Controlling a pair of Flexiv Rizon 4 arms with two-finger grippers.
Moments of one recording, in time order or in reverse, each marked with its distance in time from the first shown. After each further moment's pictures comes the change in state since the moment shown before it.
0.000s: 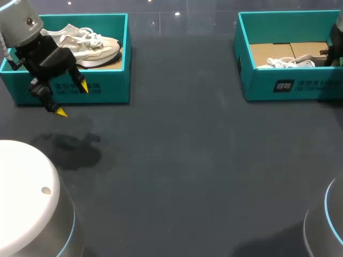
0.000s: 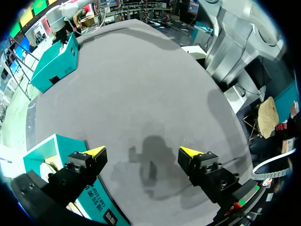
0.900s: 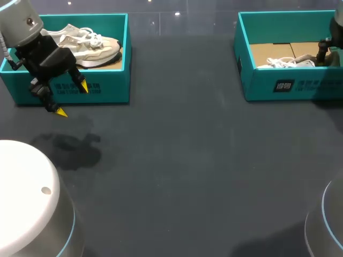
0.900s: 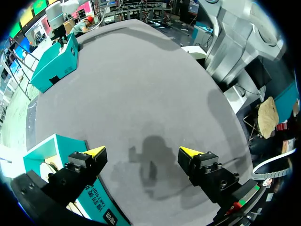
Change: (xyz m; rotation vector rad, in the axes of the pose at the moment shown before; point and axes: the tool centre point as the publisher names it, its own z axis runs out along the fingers) left arm 0.000 0.000 0.000 0.000 0.000 0.000; right arm 0.006 0.008 -0.036 -0.068 -0.049 0.006
